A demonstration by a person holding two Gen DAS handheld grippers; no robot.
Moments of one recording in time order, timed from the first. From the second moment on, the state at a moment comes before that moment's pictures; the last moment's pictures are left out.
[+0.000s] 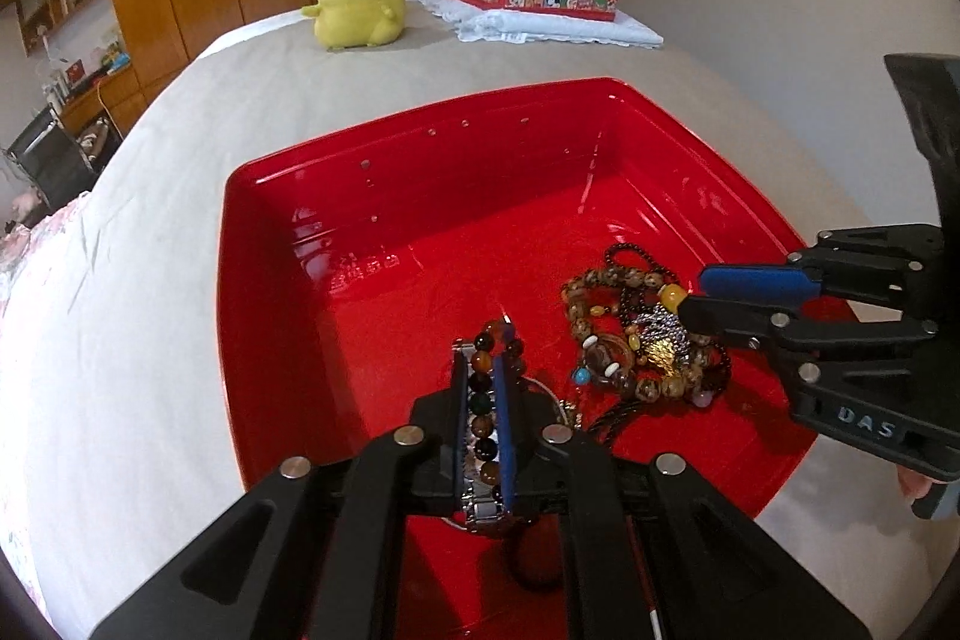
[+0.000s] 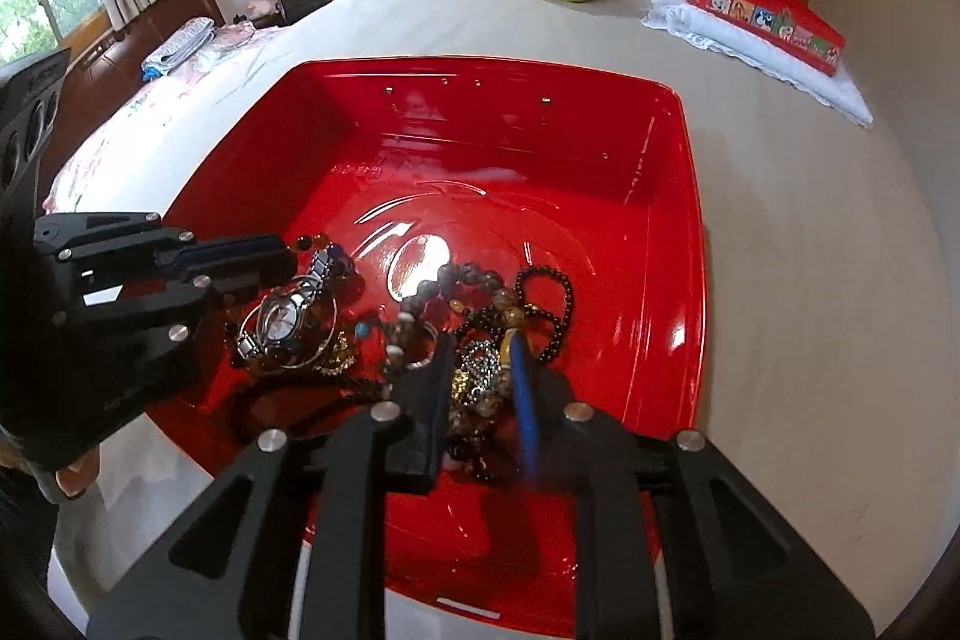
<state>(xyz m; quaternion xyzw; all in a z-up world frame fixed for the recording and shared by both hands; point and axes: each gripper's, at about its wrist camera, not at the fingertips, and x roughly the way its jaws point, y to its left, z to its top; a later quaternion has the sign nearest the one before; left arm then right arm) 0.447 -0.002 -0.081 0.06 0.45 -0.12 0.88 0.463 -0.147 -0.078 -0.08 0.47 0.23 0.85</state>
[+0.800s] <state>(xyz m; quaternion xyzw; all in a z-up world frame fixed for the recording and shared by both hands) 0.428 0.007 -0.071 0.06 0.43 -0.09 0.89 0.448 -0.153 -0.075 -0.07 0.47 0.22 0.86</state>
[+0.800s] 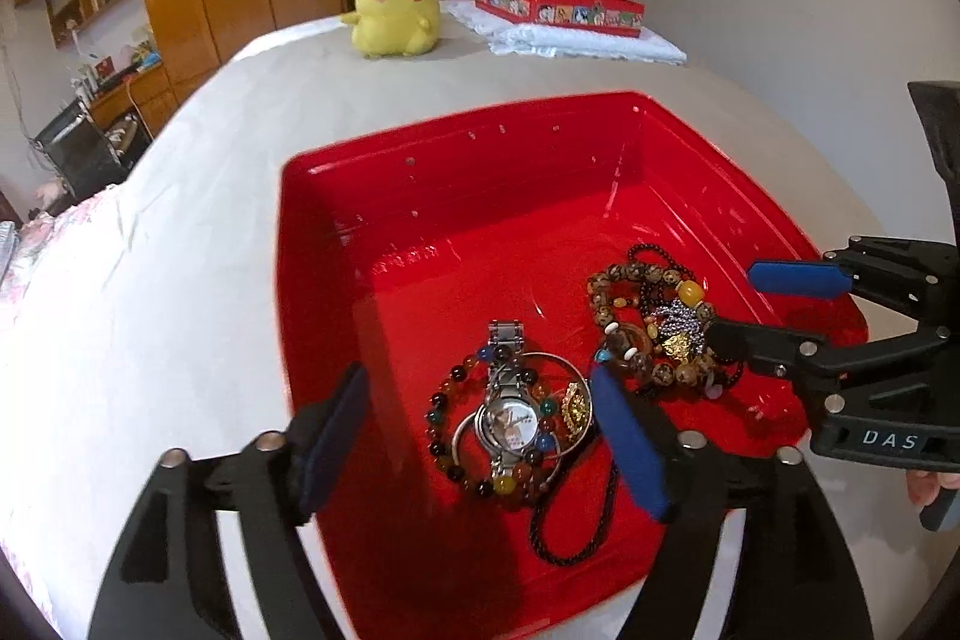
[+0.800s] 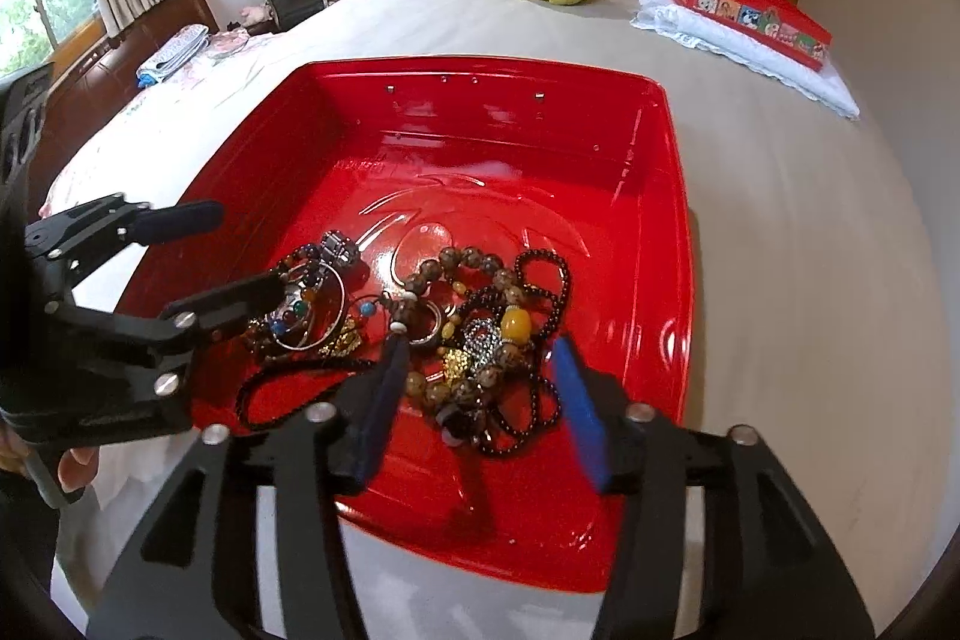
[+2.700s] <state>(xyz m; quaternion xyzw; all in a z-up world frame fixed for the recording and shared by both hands) 0.249 0.036 0.046 -0.02 0.38 -0.04 0.92 0.270 -0.167 0.047 -0.04 0.39 0.10 0.91</state>
